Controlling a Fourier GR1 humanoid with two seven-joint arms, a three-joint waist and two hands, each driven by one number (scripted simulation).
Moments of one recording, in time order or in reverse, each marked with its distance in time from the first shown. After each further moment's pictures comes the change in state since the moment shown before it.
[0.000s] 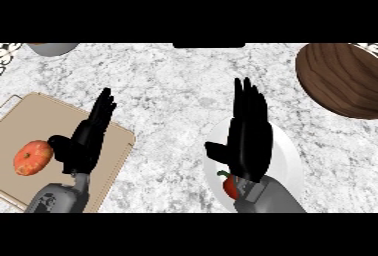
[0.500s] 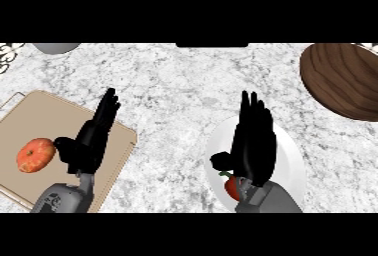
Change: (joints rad) left arm -0.001 -0.031 0.000 0.001 -0.028 -0.010 -0.007; right arm 0.064 0.039 -0.041 -0.024 -0.038 0.187 0.095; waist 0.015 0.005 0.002
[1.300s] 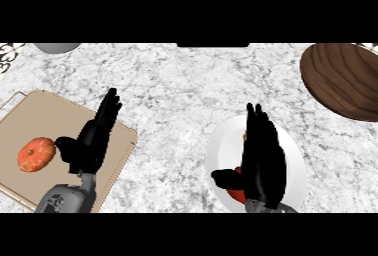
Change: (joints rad) left arm 0.011 -0.064 0.057 -0.010 -0.066 -0.062 0.022; right arm 0.148 0.007 0.013 -0.144 -0.043 -0.013 -0.071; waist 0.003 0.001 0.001
